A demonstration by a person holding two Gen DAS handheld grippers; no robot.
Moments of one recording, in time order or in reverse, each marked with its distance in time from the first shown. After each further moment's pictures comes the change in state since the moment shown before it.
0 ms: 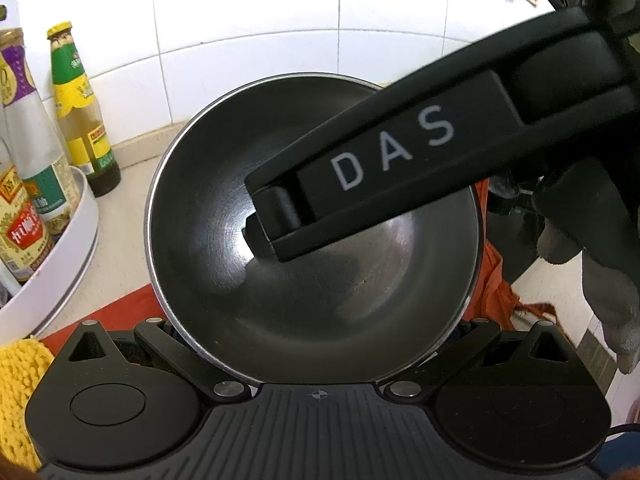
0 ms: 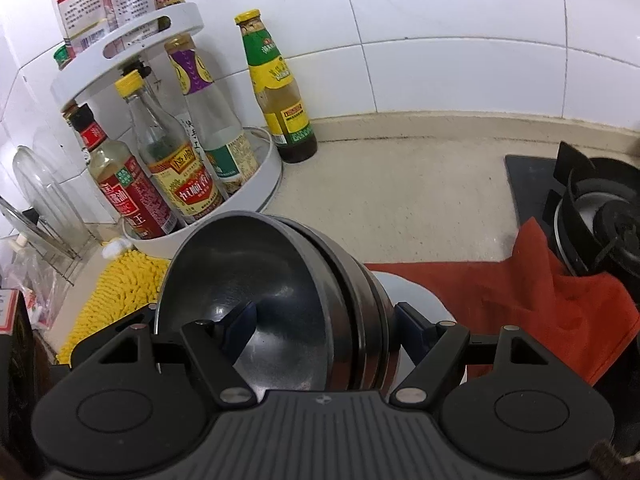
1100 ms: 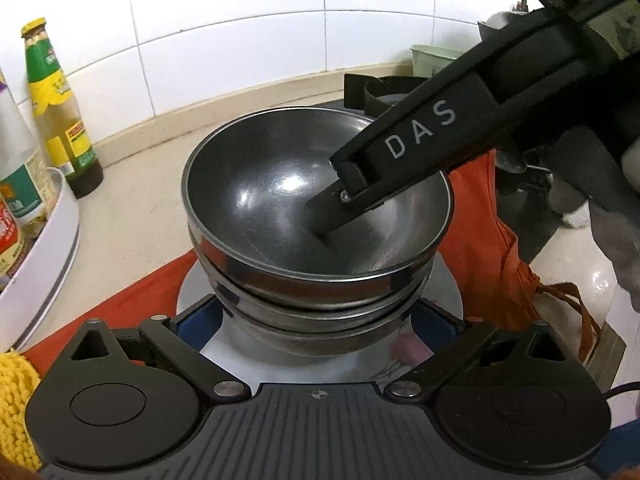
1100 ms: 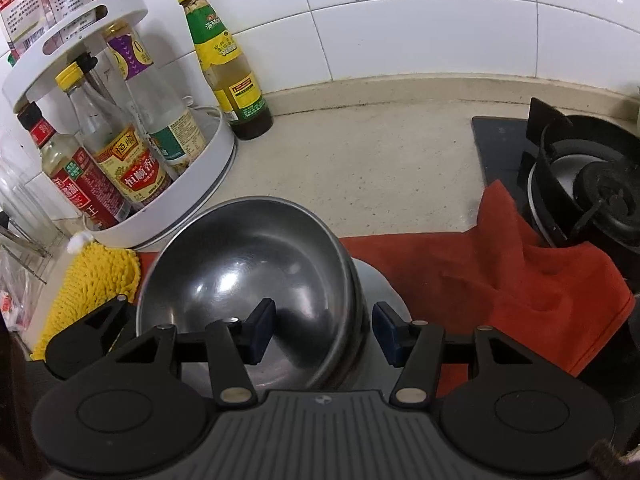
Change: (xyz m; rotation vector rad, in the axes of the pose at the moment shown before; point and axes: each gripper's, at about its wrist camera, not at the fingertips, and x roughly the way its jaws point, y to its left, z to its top) left arm 0.023 -0.001 -0.008 0.051 0.014 -0.011; right arm 0.021 -0.042 -0.001 0.047 0.071 -0.048
